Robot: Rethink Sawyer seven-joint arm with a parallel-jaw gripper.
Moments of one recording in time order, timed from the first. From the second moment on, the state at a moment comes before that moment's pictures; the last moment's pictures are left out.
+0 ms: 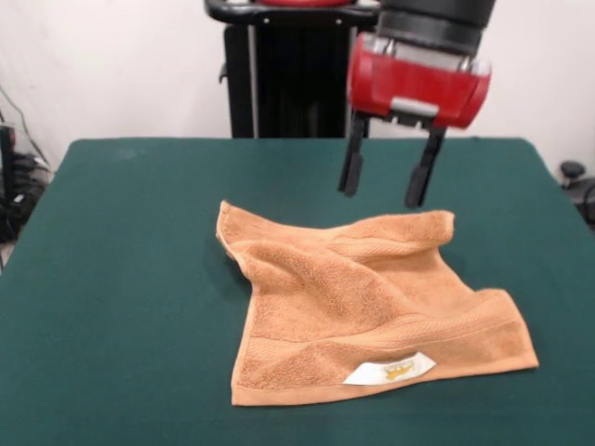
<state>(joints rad) 0.13 -0.58 -0.33 1.47 0.23 0.39 1.58</state>
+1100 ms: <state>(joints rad) 0.07 -0.48 -0.22 1.52 0.23 0.23 1.58</state>
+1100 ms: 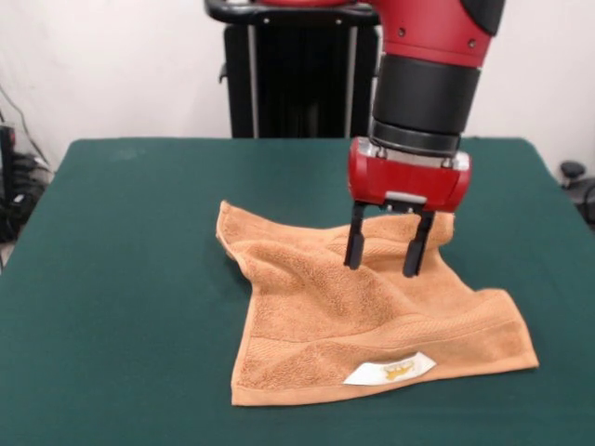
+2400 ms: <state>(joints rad) -0.06 -0.49 -0.11 1.52 0.23 0.23 1.58</state>
